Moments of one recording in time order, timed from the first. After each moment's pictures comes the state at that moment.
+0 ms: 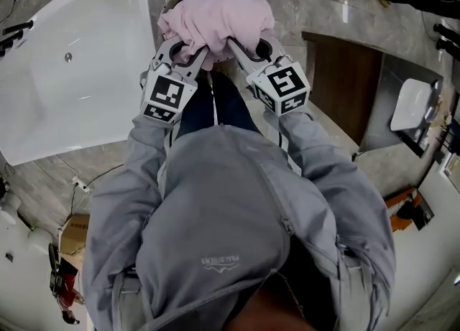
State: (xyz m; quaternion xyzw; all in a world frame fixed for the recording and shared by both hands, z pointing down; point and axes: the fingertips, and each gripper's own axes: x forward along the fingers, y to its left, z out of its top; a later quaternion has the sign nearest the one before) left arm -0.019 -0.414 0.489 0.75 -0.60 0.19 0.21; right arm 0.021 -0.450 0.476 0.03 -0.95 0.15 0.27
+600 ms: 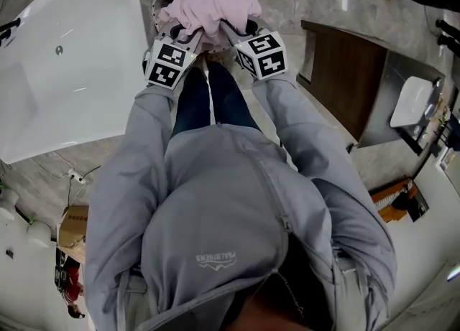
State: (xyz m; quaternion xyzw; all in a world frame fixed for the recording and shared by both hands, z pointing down) left arm -0.026 -0.424 0.617 0.71 -0.58 0.24 0.33; right arm 0.016 -0.470 0.605 0.04 -0.91 0.18 0.38
